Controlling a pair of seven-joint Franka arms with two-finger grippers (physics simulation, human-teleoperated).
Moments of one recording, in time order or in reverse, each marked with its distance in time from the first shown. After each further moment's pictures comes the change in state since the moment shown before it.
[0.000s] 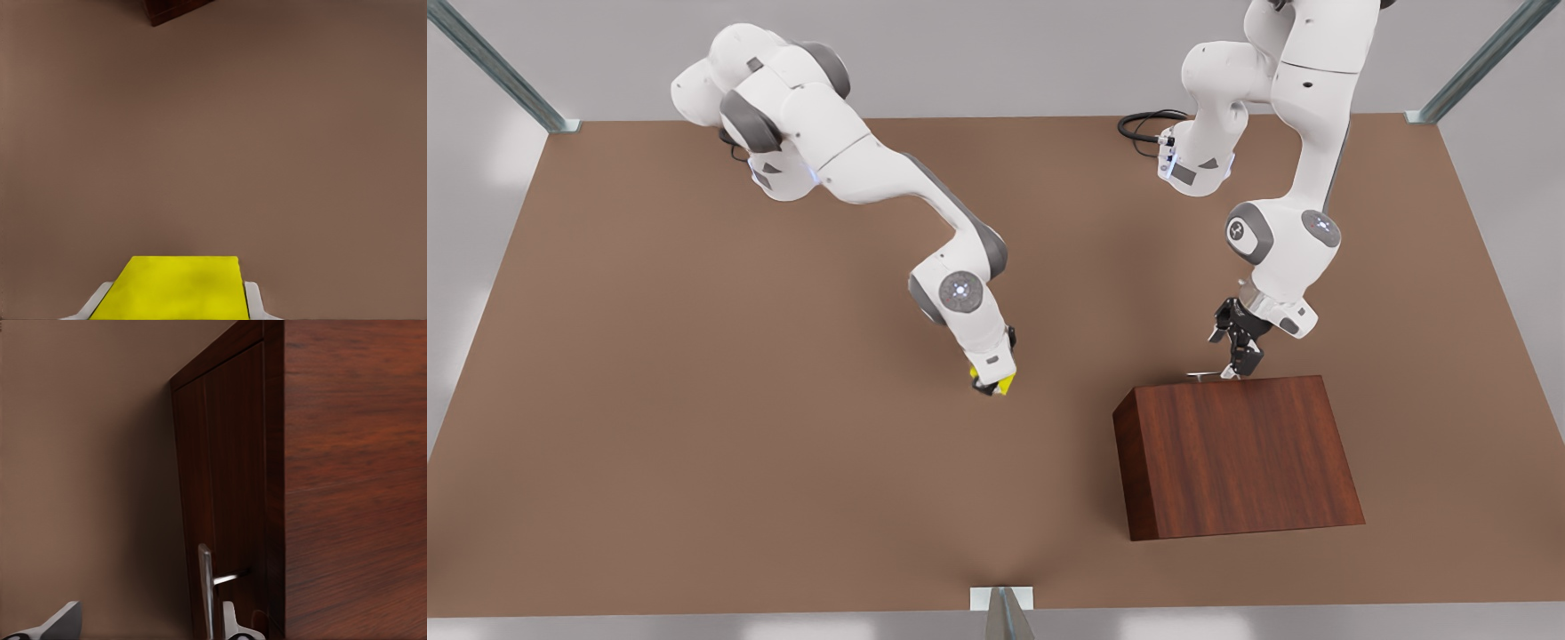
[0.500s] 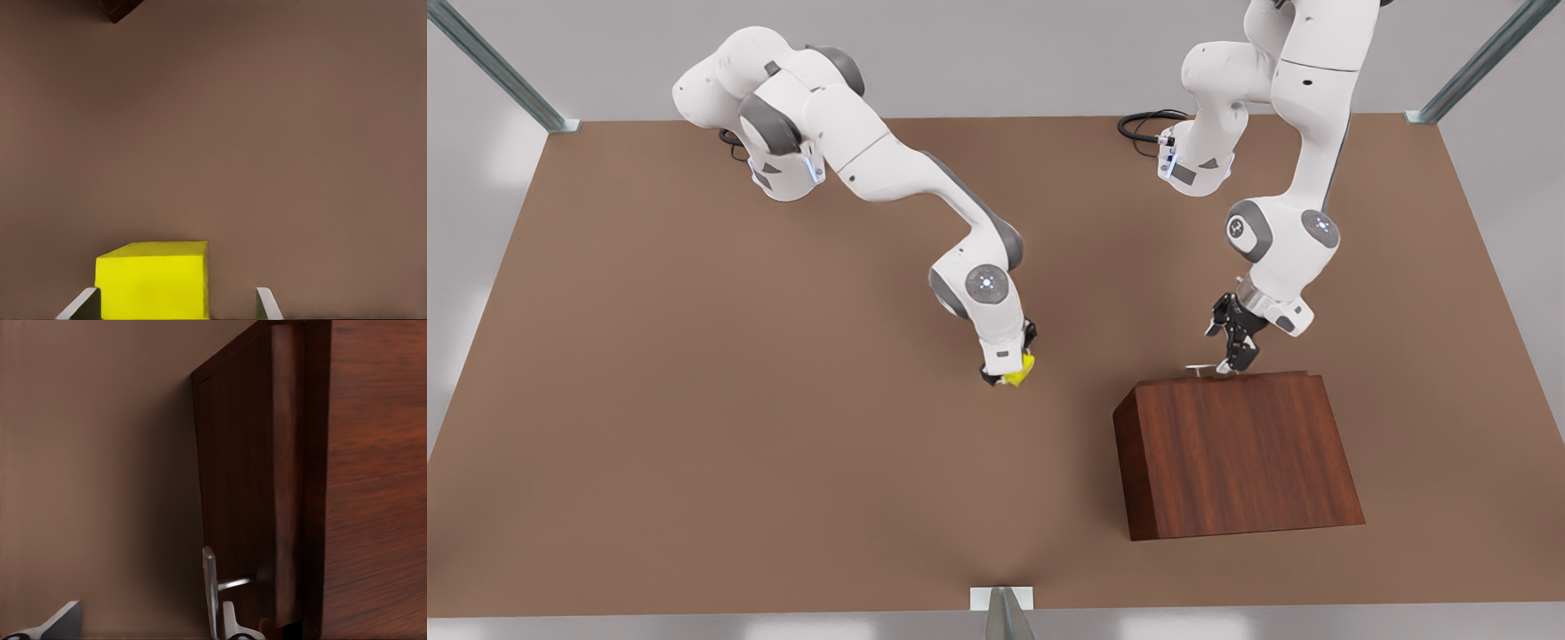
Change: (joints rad) left arm -0.007 -0.016 0.001 -0.022 -0.001 -0.041 -0.003; right arm 0.071 0.006 -0.071 0.016 -0.012 -0.034 0.347
